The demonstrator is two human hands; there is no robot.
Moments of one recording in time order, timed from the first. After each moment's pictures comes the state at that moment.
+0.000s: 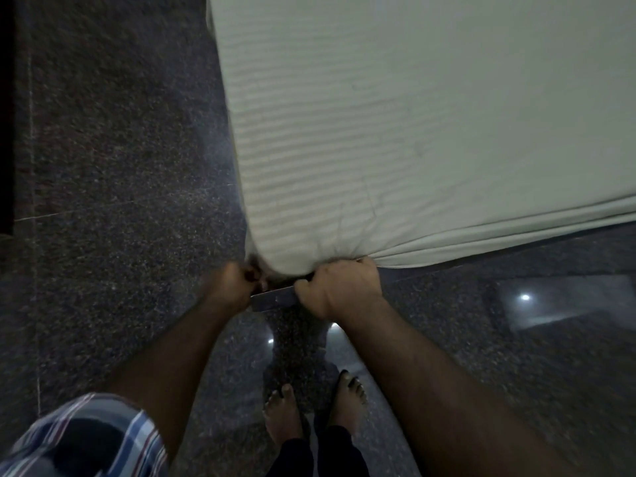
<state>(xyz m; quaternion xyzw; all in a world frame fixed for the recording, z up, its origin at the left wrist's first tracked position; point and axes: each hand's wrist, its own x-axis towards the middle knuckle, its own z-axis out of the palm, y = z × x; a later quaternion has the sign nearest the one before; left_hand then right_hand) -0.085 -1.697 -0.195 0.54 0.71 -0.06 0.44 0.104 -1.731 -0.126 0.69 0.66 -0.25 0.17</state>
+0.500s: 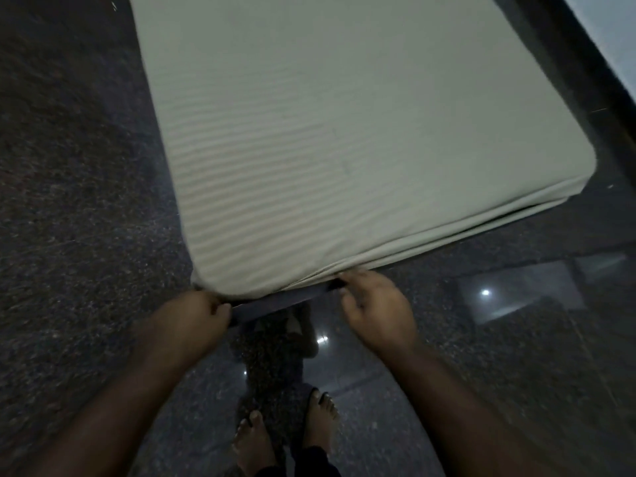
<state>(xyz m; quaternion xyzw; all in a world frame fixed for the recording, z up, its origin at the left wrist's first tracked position) -0.058 -1.718 -0.124 0.71 0.62 -0.15 0.29 0.217 -1.809 -0.107 0.77 0.60 -0.16 -0.17</state>
